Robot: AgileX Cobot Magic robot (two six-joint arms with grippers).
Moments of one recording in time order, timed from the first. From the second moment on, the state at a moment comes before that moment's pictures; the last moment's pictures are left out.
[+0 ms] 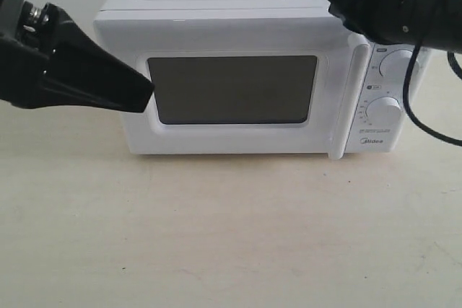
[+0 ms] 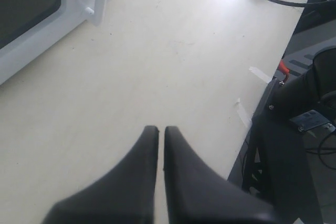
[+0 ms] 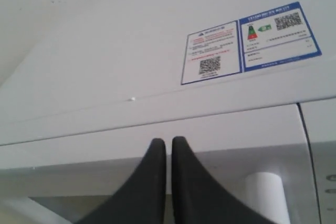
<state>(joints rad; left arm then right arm) -0.53 1.12 -1.07 -0.67 0.97 0.56 0.45 1.32 -0.85 0.74 -0.11 -0.28</state>
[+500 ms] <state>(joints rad) -0.53 1.12 -1.07 -0.69 0.96 0.56 0.45 0.96 -0.71 0.72 0.18 -0.34</state>
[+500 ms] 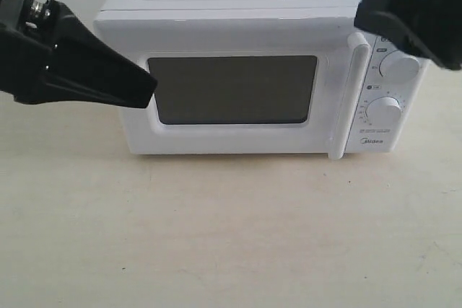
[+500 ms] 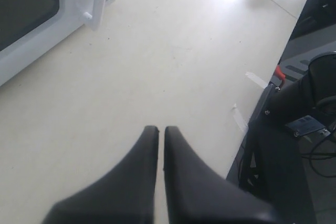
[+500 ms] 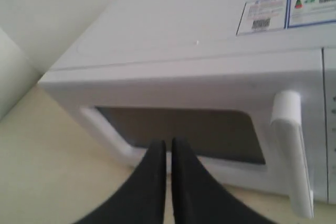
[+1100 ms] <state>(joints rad) -0.53 1.12 -1.07 -0.69 0.96 0.56 0.44 0.79 -0.68 0.71 0.61 -0.36</state>
